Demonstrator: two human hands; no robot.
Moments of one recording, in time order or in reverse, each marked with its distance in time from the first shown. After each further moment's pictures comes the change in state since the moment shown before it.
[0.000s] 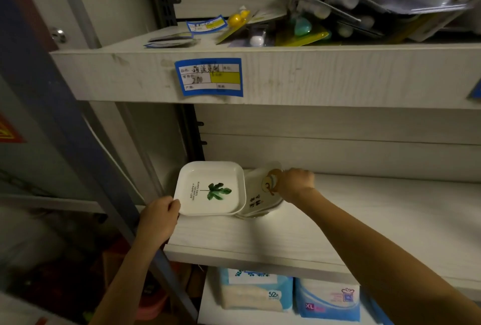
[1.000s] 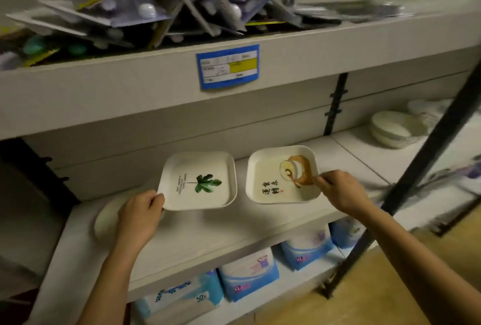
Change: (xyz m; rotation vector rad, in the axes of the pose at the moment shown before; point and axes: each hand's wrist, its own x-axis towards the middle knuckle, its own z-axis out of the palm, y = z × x) left_hand -0.053 0.189 0.086 -0.035 -0.126 0.330; right_hand -0.205 0.265 0.033 0.713 0.225 0.440
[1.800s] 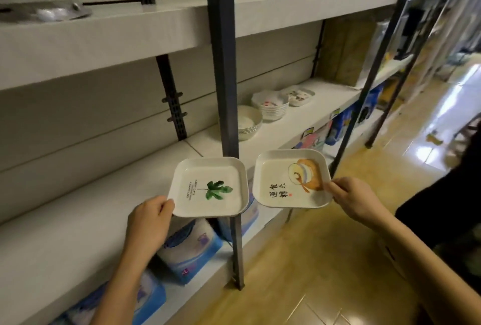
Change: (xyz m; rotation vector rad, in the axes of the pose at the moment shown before) left_hand -0.140 0.304 0.219 -0.108 -0.270 0.345; right_hand -0.128 0.322 -0.200 0.085 0.220 0.389
